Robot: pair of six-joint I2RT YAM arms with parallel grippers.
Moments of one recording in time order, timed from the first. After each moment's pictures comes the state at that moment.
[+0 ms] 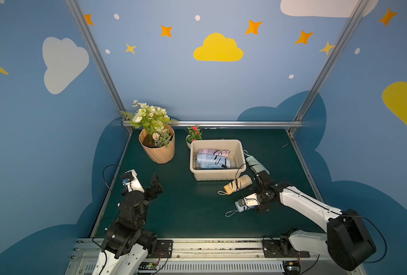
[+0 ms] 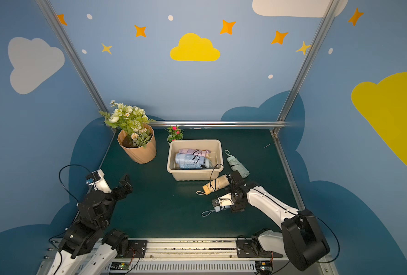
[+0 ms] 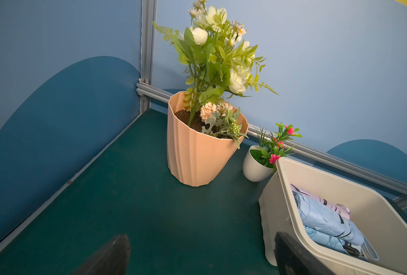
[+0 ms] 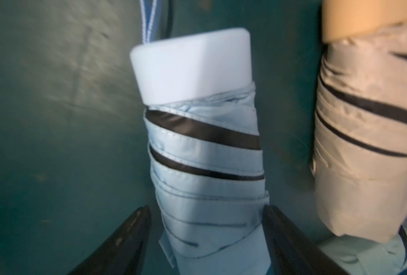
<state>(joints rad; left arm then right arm) -0.35 0.32 0.59 -0.57 -0.48 -0.43 0.54 1.24 0.65 -0.74 -0.06 -1.34</state>
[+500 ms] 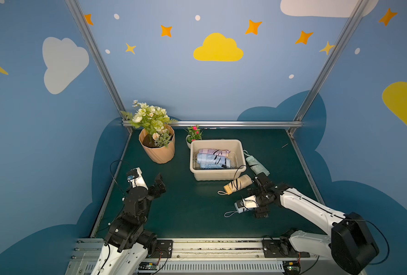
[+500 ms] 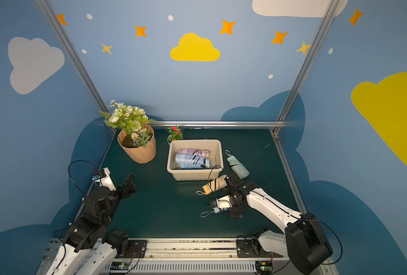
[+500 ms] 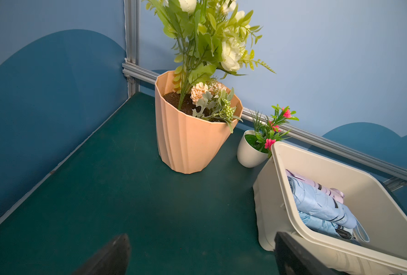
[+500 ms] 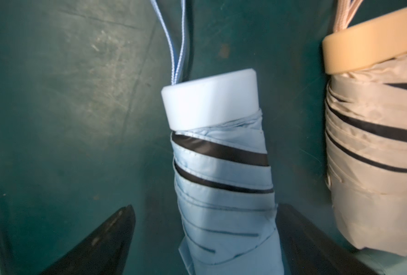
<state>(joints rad) -0.35 0.37 0.59 -0.57 -0.41 -0.47 0.57 1.23 0.66 -0.76 -0.11 -1.22</state>
